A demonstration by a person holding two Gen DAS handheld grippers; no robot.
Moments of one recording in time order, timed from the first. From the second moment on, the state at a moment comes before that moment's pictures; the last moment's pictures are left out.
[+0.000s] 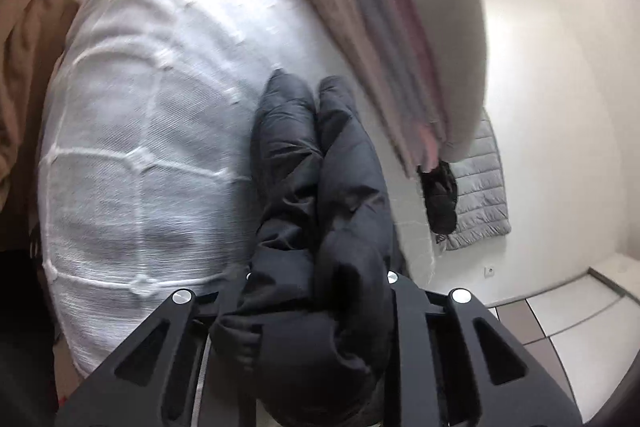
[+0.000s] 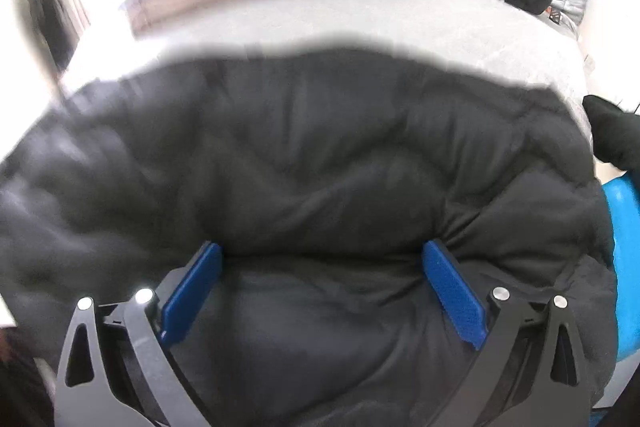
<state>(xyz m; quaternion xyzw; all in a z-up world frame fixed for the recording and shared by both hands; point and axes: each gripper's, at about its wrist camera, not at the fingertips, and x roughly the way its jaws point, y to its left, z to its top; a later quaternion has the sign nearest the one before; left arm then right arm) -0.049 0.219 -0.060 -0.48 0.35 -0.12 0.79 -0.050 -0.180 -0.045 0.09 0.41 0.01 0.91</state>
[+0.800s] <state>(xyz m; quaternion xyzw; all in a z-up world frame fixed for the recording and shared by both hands) -0.061 -0.018 0.110 -0.28 0.31 -0.29 0.86 -0.108 -0.365 -0.059 0.51 0.38 0.24 0.73</state>
